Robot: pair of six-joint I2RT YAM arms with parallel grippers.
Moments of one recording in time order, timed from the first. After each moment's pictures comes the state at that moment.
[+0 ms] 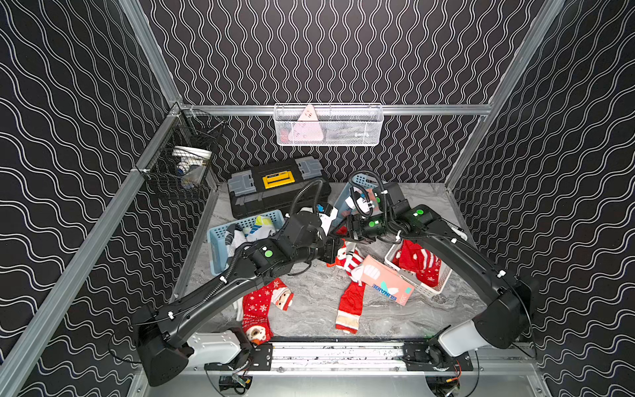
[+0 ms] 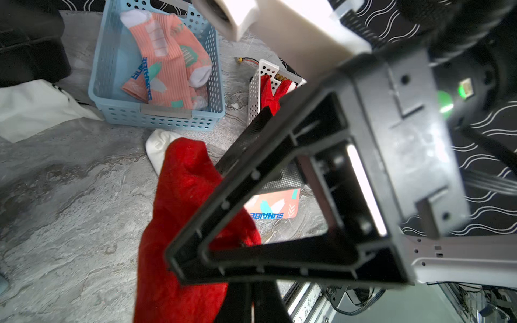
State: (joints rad) left arm -0.78 1.24 1.21 -0.51 0.10 -0.50; right arm 0.58 1.53 1.45 -0.72 -0.69 0.57
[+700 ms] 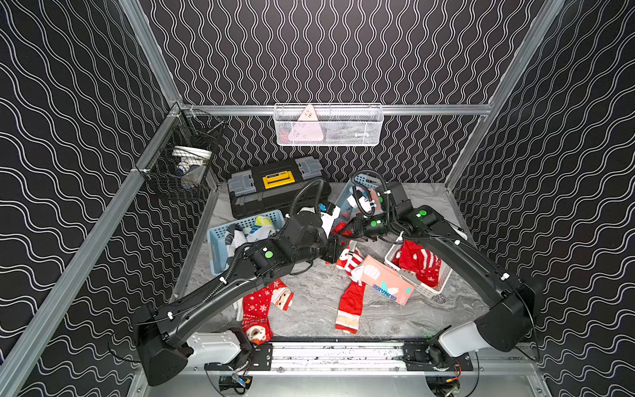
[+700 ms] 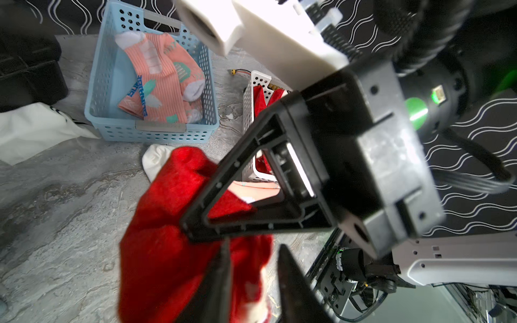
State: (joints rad) left arm -0.79 1.23 1.21 -0.48 0.08 -0.47; right arm 0.55 1.50 1.44 -0.72 -0.67 0.57
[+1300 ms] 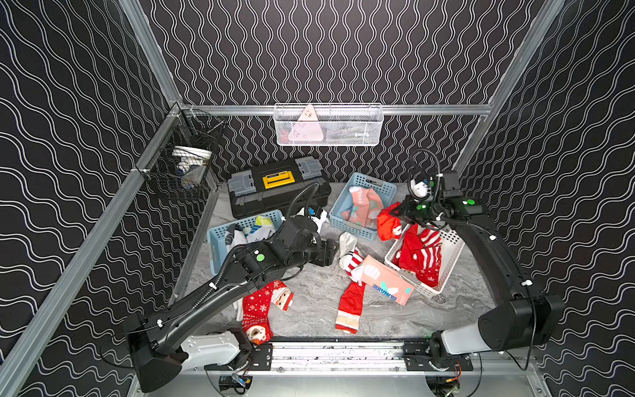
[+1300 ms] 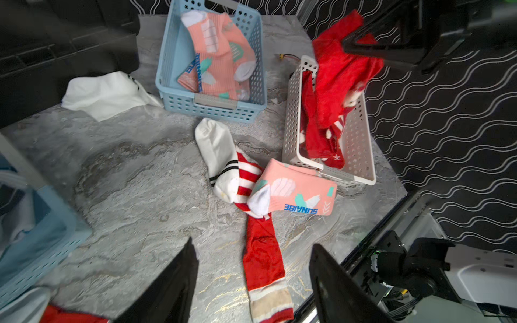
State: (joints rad) left arm -0.79 1.19 1.22 -0.69 -0.07 -0.51; right arm 0.11 1.46 1.49 -0.90 -0.40 0.50
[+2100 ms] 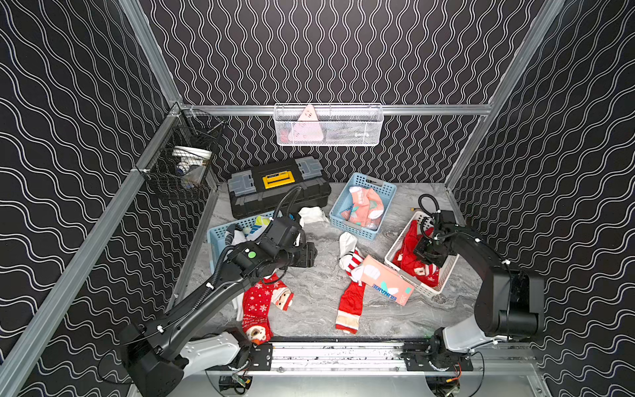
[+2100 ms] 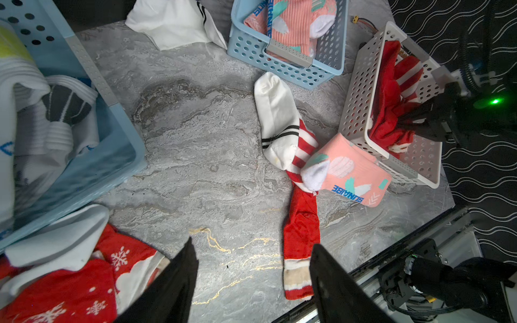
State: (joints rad) left arm -0.61 1.15 1.10 -0.80 0.00 -0.55; right arm -0.08 1.56 1.00 -0.81 -0.12 0.58
